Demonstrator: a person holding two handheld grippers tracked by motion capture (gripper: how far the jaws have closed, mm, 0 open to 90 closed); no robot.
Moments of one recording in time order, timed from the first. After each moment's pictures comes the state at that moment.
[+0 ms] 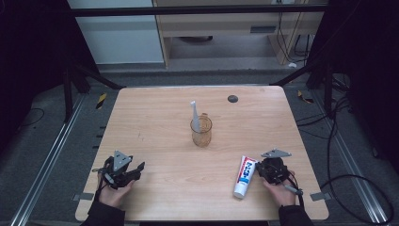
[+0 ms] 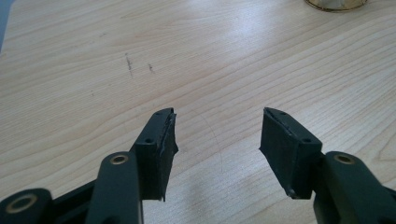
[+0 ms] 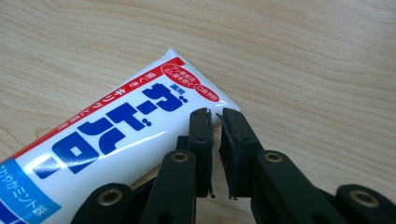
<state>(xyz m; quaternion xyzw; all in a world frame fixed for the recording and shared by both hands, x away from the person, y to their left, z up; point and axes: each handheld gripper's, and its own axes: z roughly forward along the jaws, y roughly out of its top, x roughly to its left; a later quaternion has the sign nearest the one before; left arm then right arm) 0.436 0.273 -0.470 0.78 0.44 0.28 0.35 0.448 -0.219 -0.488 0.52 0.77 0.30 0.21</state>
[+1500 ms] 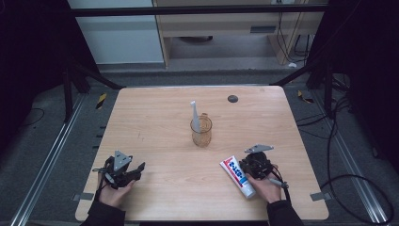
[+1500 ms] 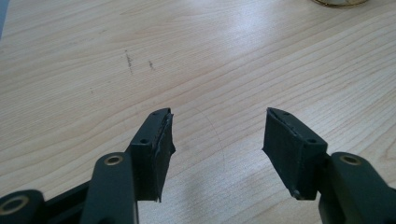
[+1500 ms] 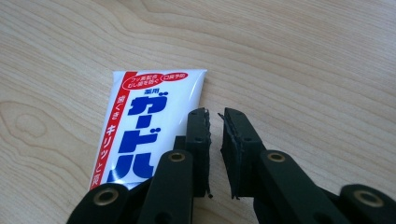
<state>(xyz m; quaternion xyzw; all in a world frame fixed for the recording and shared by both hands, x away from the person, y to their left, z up) 0.437 0.274 -0.473 0.78 0.44 0.28 0.35 0.465 -0.176 -0.484 0.49 0.80 0.32 0.16</state>
